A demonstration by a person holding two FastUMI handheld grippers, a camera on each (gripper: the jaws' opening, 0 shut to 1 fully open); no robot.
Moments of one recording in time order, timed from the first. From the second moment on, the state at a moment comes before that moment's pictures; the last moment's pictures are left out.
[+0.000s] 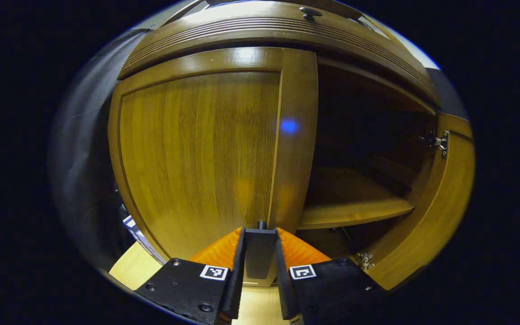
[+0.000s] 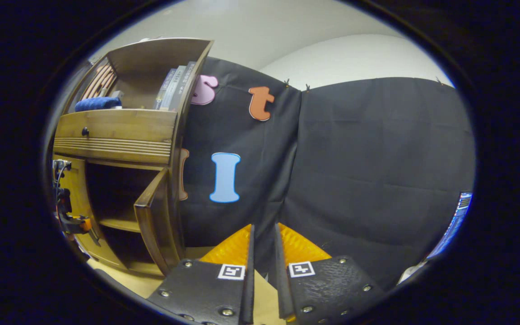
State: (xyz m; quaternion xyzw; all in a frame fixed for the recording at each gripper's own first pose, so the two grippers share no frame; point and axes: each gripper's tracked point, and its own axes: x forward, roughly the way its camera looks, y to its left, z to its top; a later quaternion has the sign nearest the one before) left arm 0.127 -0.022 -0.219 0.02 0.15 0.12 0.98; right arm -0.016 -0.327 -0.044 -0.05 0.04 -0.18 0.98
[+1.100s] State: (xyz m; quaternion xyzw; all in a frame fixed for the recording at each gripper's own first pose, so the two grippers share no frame) left arm 0.038 -0.011 -0.210 0.00 0.10 0.15 0.98; right arm 0.014 -0.312 -0.017 -0.03 0.01 -0.09 1.00
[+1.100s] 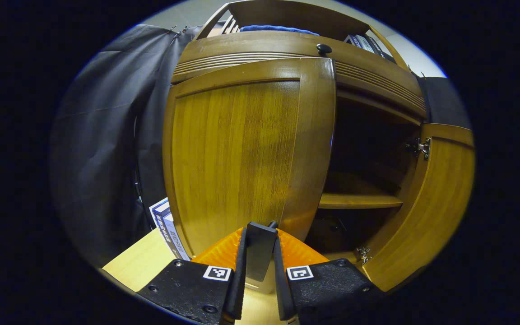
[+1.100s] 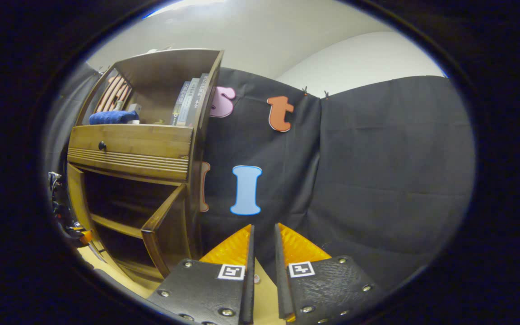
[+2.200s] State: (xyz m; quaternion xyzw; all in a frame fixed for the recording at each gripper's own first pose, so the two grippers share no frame) left arm -0.047 0.024 -0.197 -0.01 0.09 0.16 0.98; right arm 0.042 -0.307 -0.004 -0.03 -0.01 -0.05 1.00
